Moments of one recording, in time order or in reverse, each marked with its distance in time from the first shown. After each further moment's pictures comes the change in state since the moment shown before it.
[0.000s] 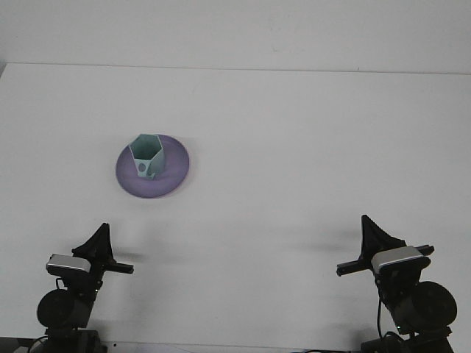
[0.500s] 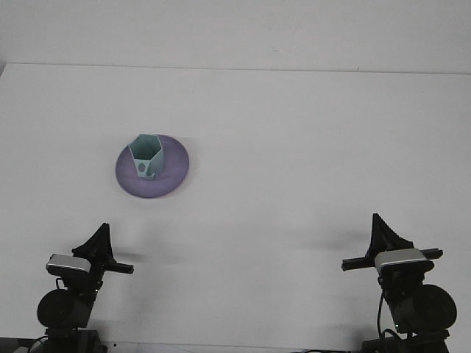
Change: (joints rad) left arm 0.000 0.000 0.000 0.000 0.000 0.000; right arm -0.084 -0.043 -0.082 0.079 0.038 -0.069
